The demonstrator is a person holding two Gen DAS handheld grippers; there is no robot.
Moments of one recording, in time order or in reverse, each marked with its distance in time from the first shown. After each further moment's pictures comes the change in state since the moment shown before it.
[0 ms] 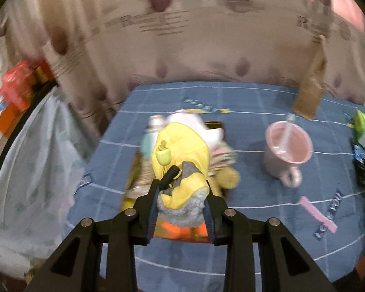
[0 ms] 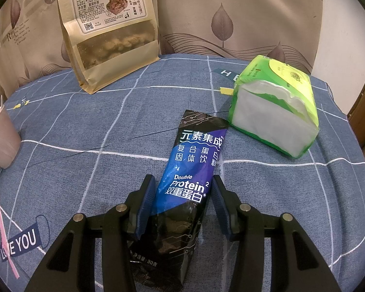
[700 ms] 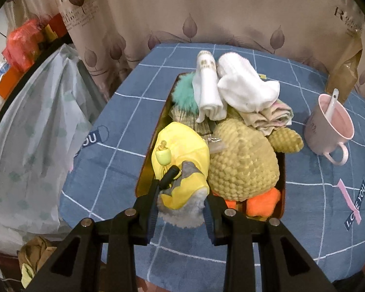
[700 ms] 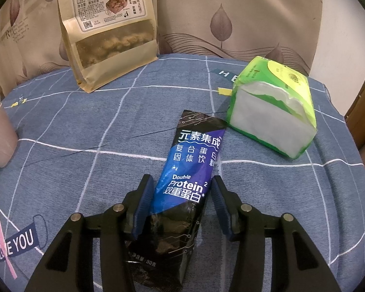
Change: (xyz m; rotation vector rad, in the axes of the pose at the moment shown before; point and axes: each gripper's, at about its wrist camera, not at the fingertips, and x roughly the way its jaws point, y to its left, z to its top) left arm 0.064 0.046 -0.045 -0.090 0.153 0.012; right arm 0.000 -0.002 -0.002 -0.009 0.000 -0.020
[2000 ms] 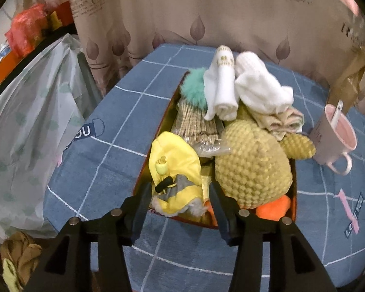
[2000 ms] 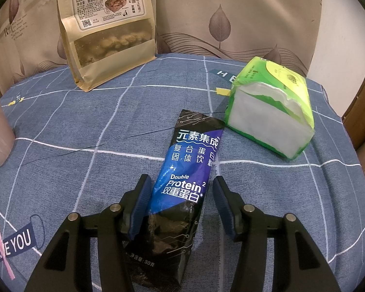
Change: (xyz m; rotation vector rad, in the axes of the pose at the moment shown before) left arm 0.013 0.019 -0.010 -0.093 -0.054 -0.065; right arm 0.001 0.001 0.001 -0.013 0.001 -0.025
